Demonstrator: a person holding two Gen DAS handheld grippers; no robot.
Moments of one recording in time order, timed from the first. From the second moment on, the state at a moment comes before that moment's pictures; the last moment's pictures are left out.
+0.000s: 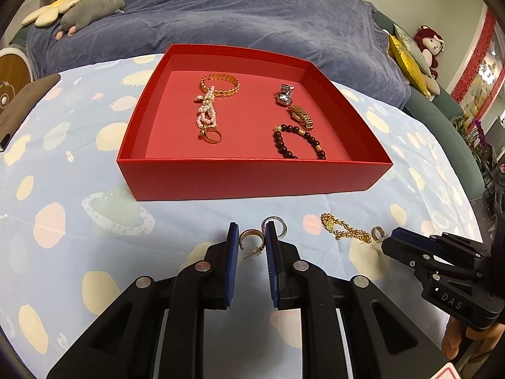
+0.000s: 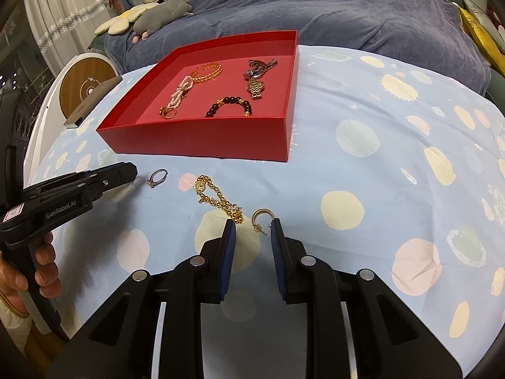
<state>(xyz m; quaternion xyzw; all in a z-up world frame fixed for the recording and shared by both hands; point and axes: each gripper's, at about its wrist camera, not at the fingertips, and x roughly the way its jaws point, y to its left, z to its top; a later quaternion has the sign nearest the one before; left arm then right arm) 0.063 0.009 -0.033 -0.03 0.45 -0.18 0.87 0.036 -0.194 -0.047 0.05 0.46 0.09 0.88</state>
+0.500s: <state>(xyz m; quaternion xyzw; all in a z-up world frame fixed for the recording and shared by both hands) 0.059 0.002 -0.034 -0.02 0.45 -0.20 0.87 0.043 -0.189 -0.057 0.02 0.46 0.08 0.88</state>
